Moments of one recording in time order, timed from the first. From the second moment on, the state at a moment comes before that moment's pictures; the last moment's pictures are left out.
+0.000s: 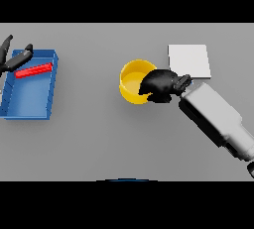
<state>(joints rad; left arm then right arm) -0.49 0.59 -0.07 -1.17 -0.11 -0.08 0.43 -0.73 -0.40 0.64 -1.20 0.80 0.55 -0.21</state>
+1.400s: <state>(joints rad) -0.47 0.57 -0.05 -1.24 -0.07 -0.07 0.54 -0.86 -0.53 0.44 -0.81 0.81 0.29 -0.16</state>
